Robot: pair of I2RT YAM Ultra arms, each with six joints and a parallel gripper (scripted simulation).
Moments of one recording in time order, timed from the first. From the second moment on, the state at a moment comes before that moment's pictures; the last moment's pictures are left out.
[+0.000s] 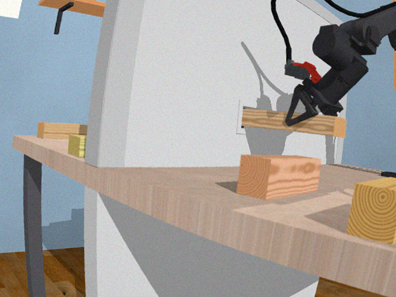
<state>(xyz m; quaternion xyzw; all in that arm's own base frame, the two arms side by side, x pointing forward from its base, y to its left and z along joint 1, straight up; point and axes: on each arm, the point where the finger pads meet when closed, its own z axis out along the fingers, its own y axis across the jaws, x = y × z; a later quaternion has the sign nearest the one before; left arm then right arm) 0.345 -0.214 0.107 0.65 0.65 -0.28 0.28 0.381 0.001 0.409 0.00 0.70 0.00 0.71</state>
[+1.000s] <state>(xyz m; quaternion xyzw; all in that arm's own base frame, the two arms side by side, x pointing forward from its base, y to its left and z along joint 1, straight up) 0.345 -0.257 0.104 0.65 0.65 -0.28 0.27 0.381 0.001 0.409 0.00 0.70 0.00 0.71</state>
